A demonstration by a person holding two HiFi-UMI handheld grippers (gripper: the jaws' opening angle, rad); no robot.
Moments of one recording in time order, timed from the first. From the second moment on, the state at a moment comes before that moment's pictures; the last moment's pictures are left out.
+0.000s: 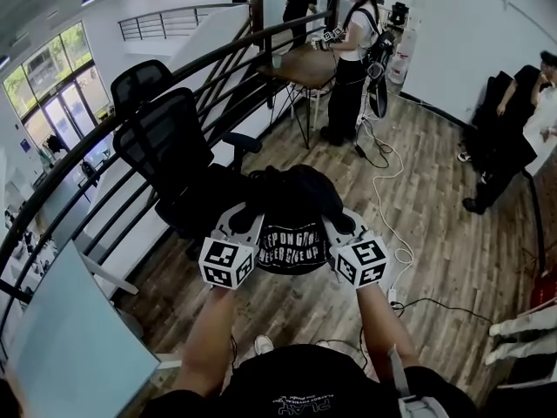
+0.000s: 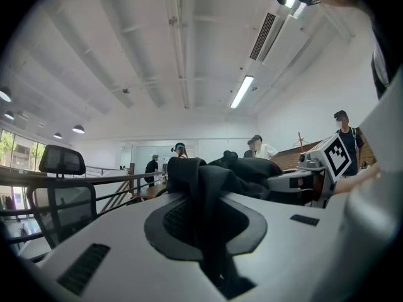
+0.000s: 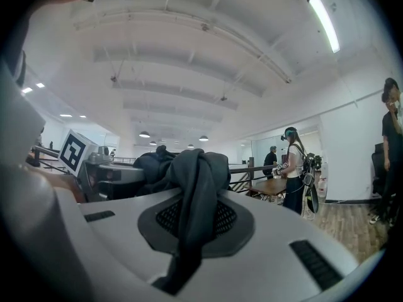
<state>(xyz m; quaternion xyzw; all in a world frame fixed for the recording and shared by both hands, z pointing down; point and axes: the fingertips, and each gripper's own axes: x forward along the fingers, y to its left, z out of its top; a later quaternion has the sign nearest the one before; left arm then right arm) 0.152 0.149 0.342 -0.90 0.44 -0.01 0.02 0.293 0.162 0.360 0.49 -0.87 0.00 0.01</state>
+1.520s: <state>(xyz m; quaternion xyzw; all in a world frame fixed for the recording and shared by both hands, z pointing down) 0.017 0.037 0.351 -0.87 0.49 0.00 0.00 0.154 0.030 0.369 0.42 -0.91 0.01 0.02</state>
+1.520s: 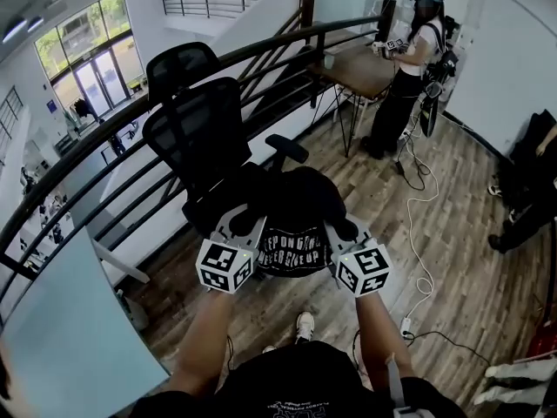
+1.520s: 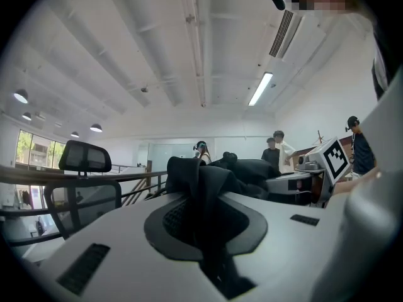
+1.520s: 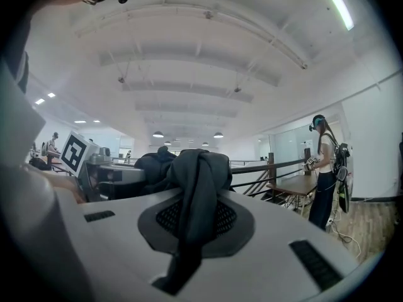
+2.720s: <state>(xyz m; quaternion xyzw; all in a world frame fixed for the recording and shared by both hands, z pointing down) 0.004 -0.092 0.367 -0.79 0.62 -0.02 -0.01 0.131 -0.129 0.384 0.28 -0.96 0.03 0.01</state>
